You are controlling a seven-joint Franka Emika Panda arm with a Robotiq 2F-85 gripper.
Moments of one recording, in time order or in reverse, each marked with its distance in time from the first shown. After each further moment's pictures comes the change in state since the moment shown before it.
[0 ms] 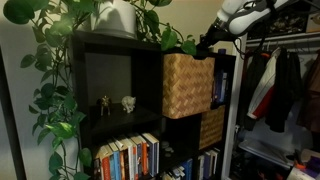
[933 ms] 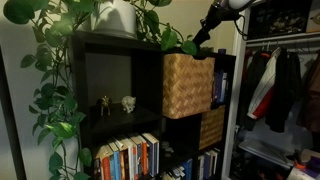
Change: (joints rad) arm 0.080 -0.053 0.032 0.173 0.008 -0.321 -0.102
